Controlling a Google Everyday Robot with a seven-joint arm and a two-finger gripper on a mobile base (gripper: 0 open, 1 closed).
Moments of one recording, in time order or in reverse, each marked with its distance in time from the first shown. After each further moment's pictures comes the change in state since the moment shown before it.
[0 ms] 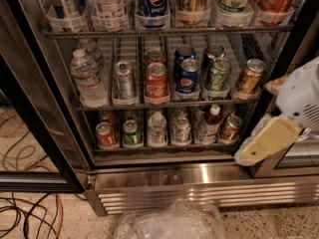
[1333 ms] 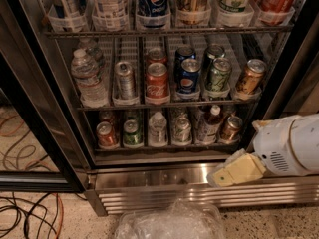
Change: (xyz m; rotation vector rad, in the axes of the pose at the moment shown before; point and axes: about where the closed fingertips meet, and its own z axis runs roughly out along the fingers) arm 0.026 0.039 0.071 0.017 -0.135 0.255
